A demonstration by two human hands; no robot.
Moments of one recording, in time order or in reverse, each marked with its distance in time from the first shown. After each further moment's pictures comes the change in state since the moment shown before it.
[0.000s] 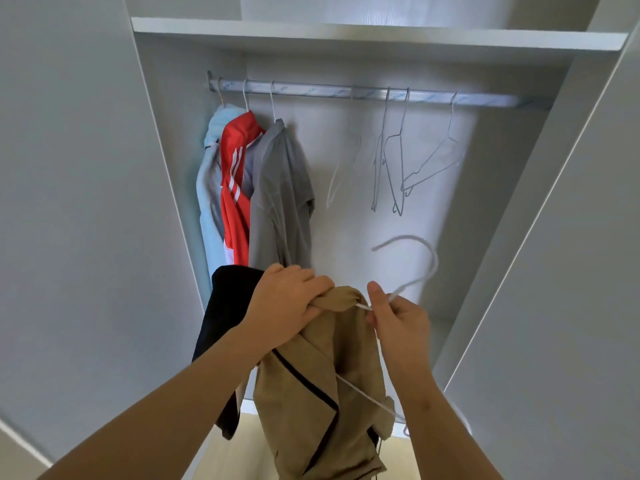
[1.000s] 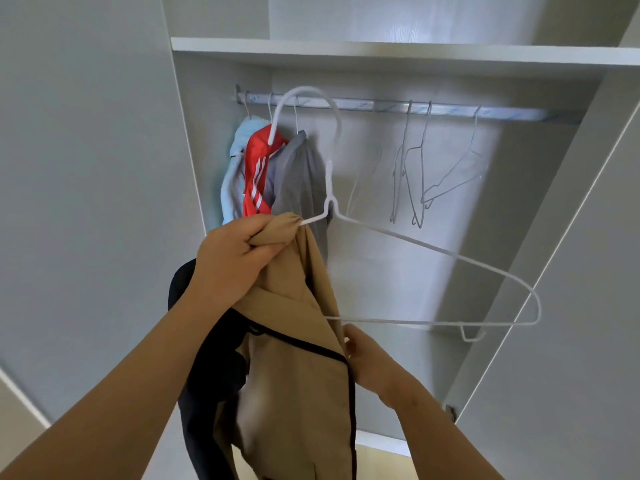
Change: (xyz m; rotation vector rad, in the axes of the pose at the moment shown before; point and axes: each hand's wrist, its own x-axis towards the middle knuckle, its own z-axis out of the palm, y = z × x) left_hand -0.003 -0.043 -0.064 -0.424 0.412 -0.453; right_hand 0.003 0.028 0.026 -0.245 -0.832 0.126
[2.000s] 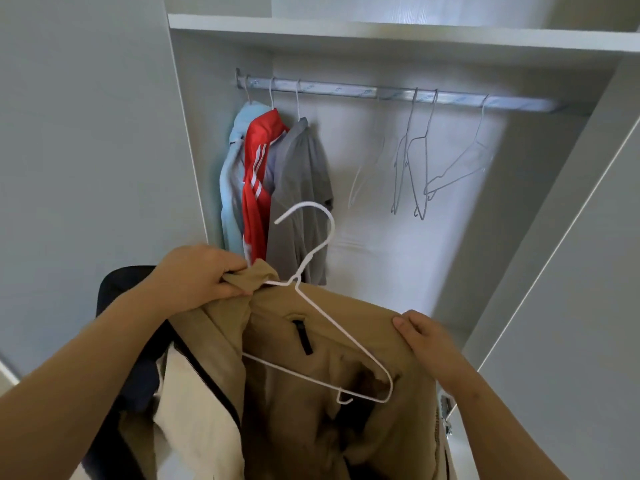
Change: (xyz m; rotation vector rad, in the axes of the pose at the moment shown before) left_hand -0.010 -0.072 -0.027 0.515 -0.623 0.228; right_hand -0.010 0.044 -0.062 -0.105 0.396 -0.032
